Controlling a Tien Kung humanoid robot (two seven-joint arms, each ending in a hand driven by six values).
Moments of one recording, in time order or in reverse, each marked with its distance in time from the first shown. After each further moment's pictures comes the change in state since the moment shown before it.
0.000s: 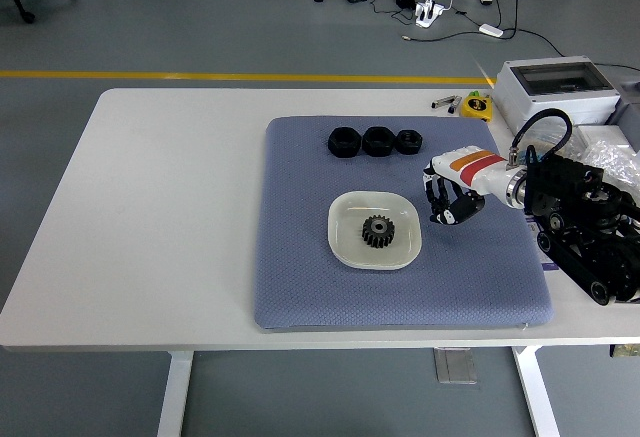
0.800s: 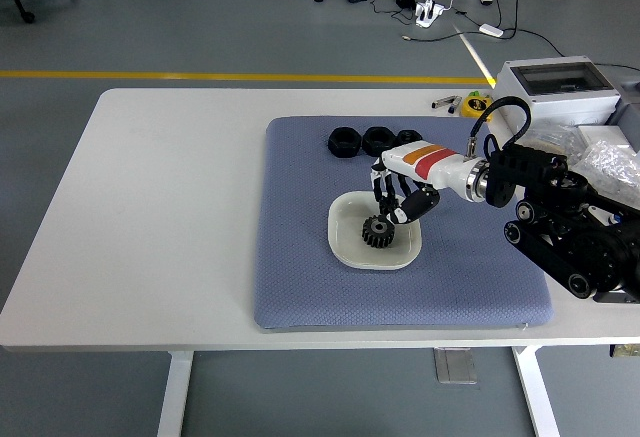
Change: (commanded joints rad) left arm -0.002 0.003 -0.002 0.001 -0.001 0.003 -0.001; right arm 0.048 0.037 -0.081 0.124 0.176 0.068 -0.006
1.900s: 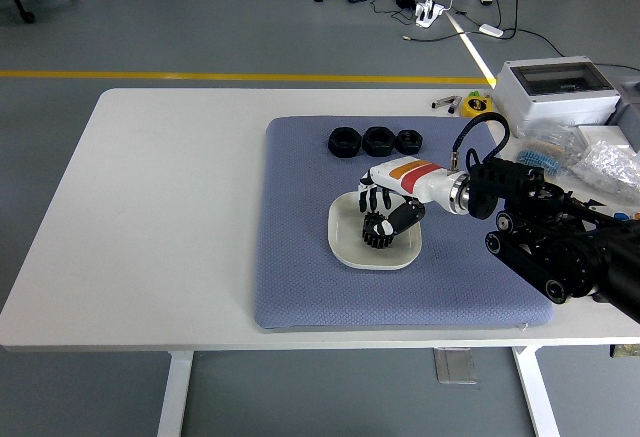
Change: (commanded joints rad) left arm 0.006 0.001 -0.018 -0.001 0.030 -0.002 0.009; right arm 0.003 0.061 -0.055 -0.086 0.017 -0.020 0.011
